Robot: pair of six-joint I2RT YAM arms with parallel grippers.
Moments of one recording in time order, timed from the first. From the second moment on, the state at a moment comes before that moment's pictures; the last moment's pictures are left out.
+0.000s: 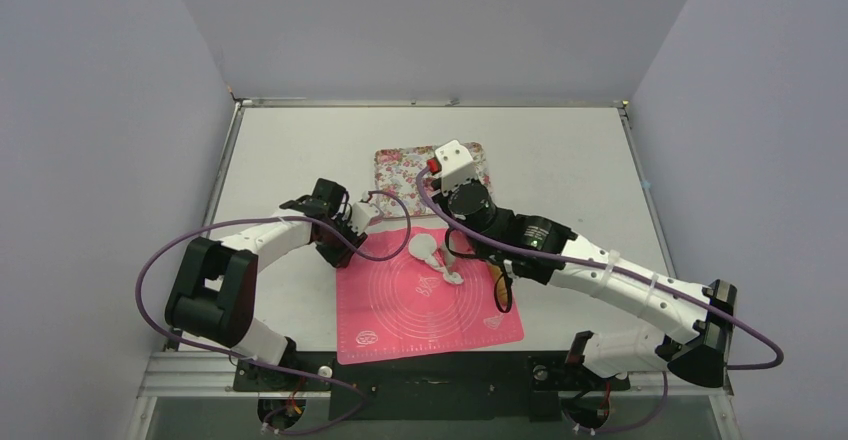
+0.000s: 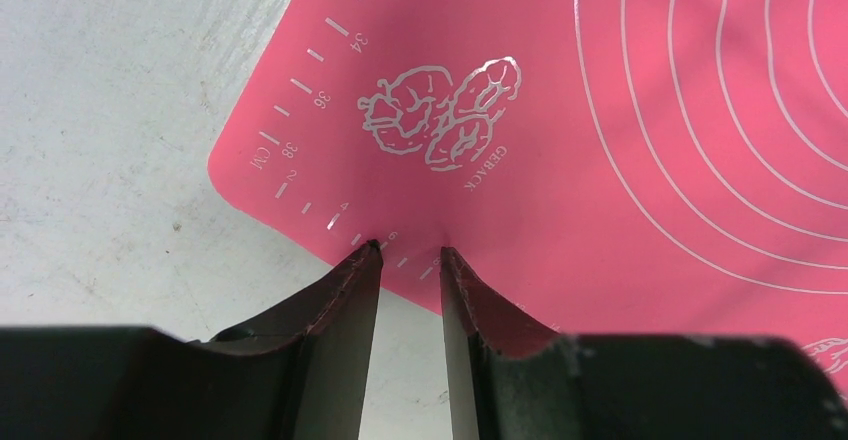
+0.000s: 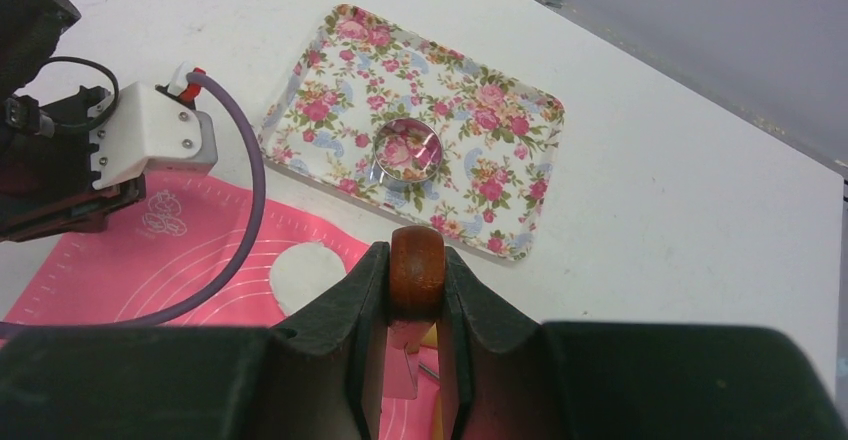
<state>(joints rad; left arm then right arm) -0.34 1.53 0.82 -0.55 0.18 0.46 1.07 1.25 1.21 -0.40 0.65 0.05</state>
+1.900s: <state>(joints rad) -0.36 1.50 0.79 -0.63 0.22 0.56 0.64 1.16 1.15 -0.27 -0.66 -0.62</state>
